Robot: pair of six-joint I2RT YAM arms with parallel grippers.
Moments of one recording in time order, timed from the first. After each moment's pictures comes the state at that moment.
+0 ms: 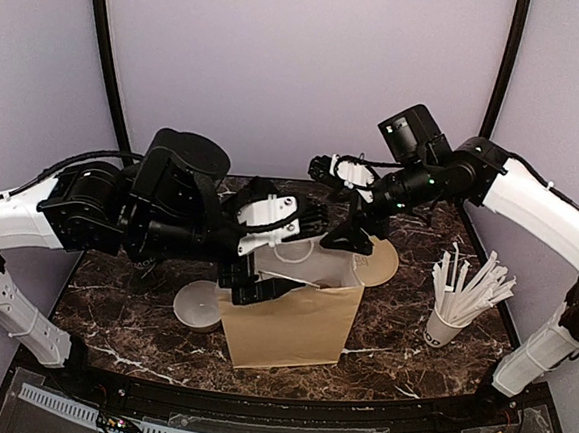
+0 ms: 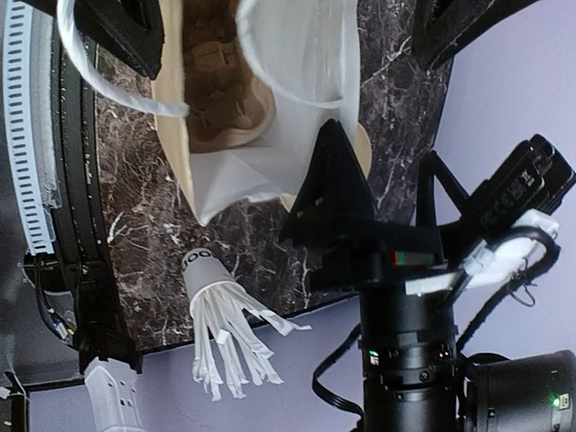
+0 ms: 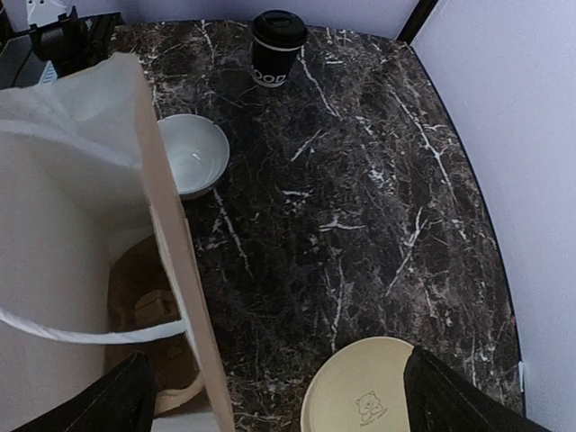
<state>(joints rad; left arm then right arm) -1.35 1.38 1.51 -0.61 -0.27 0.45 0.85 1.51 1.62 -0.85 -0.29 -0.56</state>
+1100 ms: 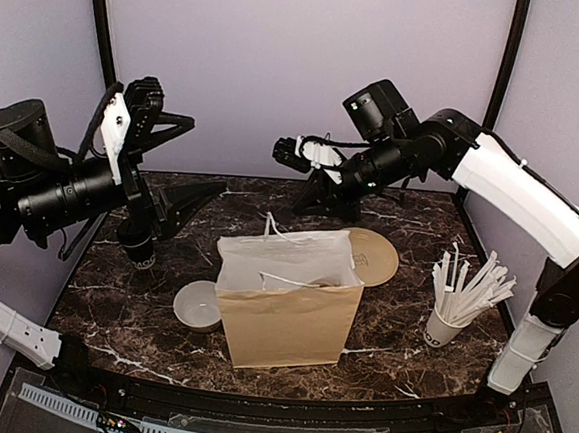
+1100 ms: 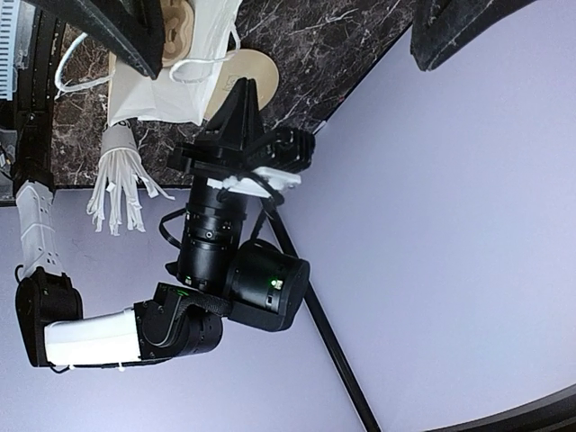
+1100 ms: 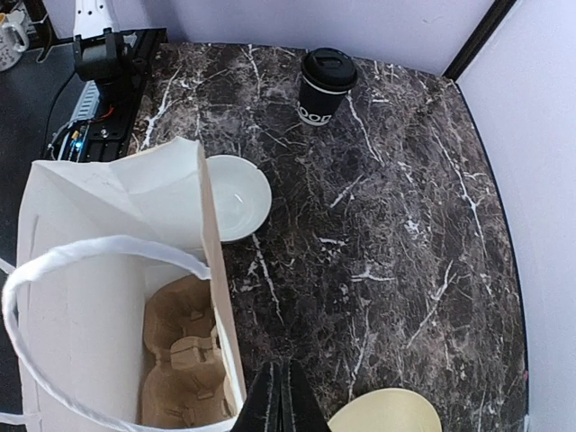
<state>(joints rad) -1.37 0.97 1.31 -0.34 -0.46 0.38 0.92 1.72 1.94 -1.02 -0.37 -0.57</state>
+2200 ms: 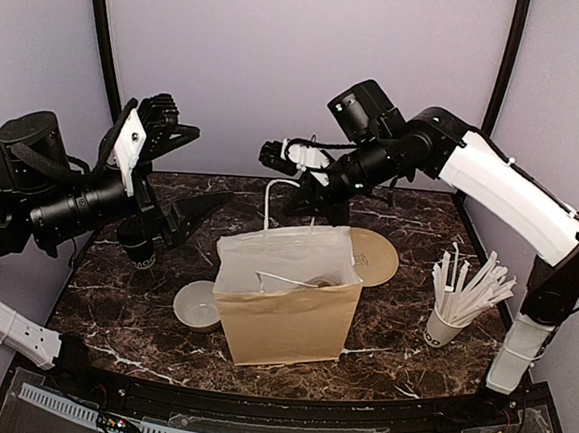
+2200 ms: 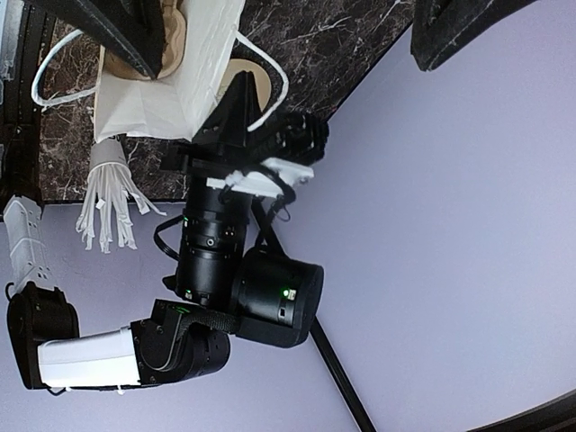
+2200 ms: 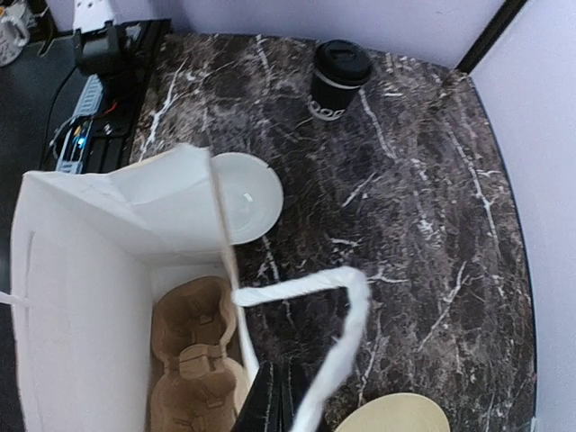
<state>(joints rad) -1.37 0.97 1.25 -0.30 -0.50 0.40 0.96 1.78 2.01 -1.06 -0.33 -0.55</state>
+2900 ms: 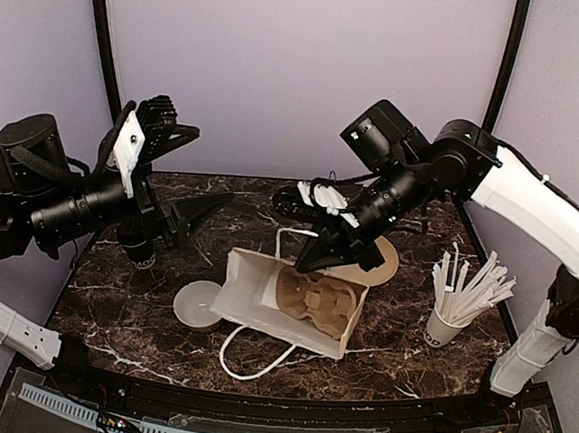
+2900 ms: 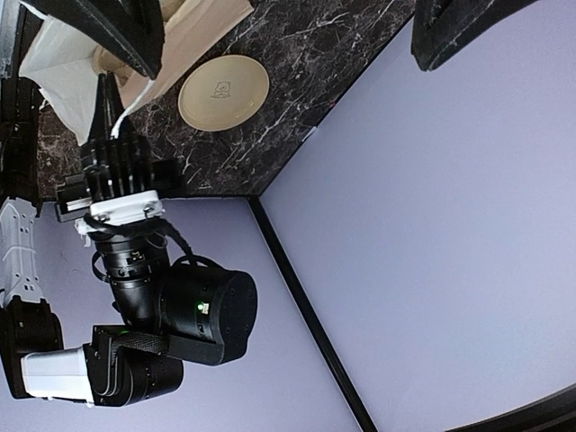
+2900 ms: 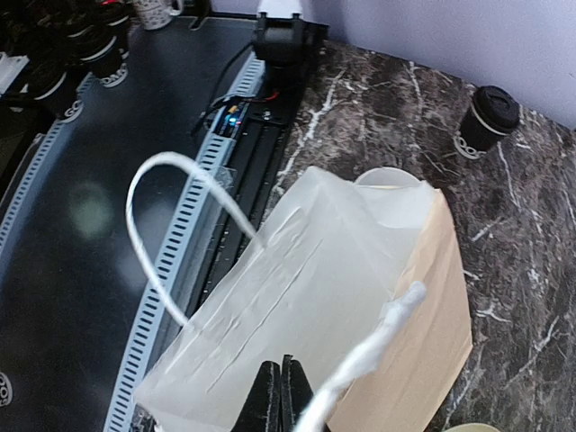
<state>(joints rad) -1.37 0.96 1.23 -0.27 -0.49 0.41 1.04 1.63 1.86 -1.17 -0.56 -0.64</state>
